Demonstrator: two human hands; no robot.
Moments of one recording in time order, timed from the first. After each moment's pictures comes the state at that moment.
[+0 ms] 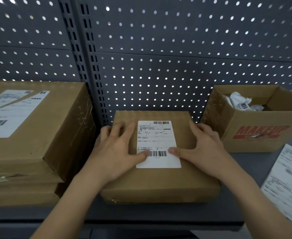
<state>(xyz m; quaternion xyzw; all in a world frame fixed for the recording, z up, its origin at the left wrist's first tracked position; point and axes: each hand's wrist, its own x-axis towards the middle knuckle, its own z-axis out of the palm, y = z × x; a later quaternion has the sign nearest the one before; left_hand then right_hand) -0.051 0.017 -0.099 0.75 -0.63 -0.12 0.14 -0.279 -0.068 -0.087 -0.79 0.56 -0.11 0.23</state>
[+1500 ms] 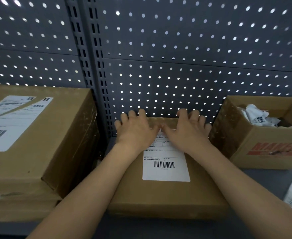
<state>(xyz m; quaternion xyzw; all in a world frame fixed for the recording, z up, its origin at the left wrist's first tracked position) -0.056 -0.089 -0.099 0.82 -0.55 -0.05 0.16 -0.197 -0.138 -0.092 -0.79 0.60 -0.11 0.07</state>
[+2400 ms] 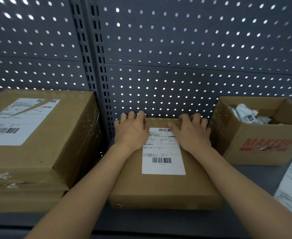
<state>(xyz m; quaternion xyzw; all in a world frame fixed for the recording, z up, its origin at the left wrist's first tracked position) -0.041 -0.087 -0.117 0.78 -0.59 -0.01 0.22 -0.218 -0.148 -0.106 -0.79 0.60 -0.12 0.06</state>
